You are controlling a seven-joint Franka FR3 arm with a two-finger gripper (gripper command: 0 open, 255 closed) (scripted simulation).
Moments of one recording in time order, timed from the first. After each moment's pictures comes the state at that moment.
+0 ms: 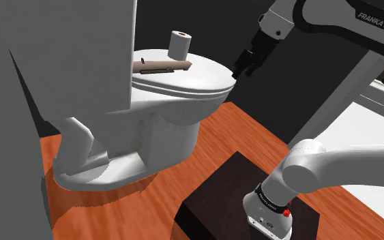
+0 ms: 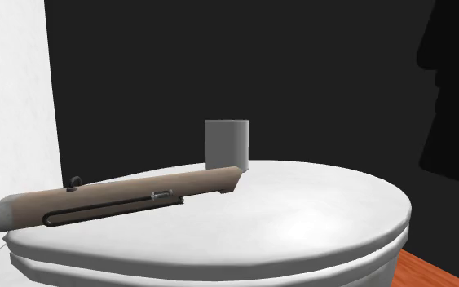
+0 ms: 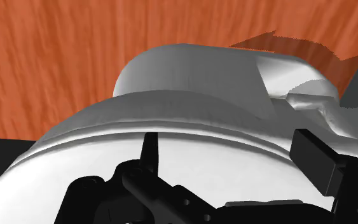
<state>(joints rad) -0.02 -0.79 0.04 -2.27 -0.02 1.66 0.10</state>
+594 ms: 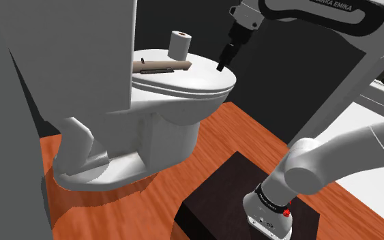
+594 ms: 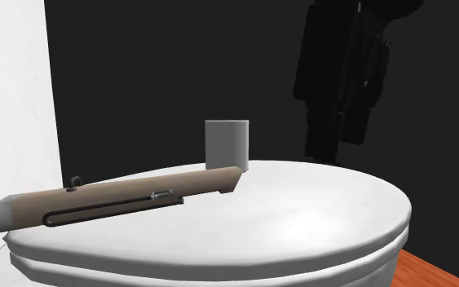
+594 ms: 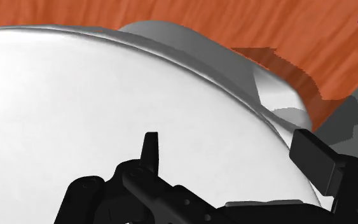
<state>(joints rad) 0.07 -0.49 -0.04 -2.06 -0.06 1.71 -0.23</state>
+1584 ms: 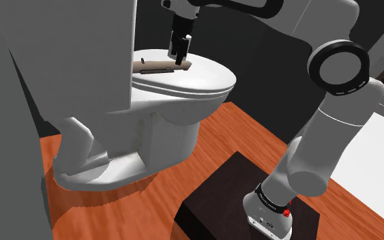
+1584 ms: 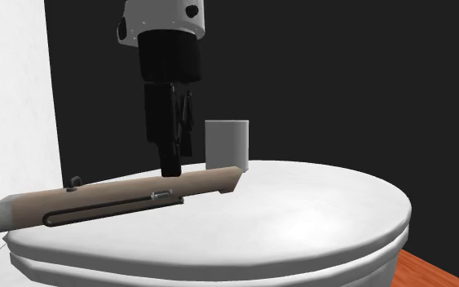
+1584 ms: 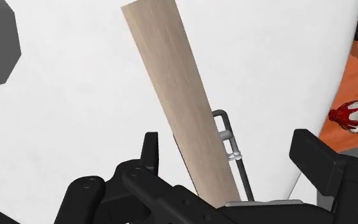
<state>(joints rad) 0.19 0.14 -0.01 -1.45 -0.08 1.62 -0.86</state>
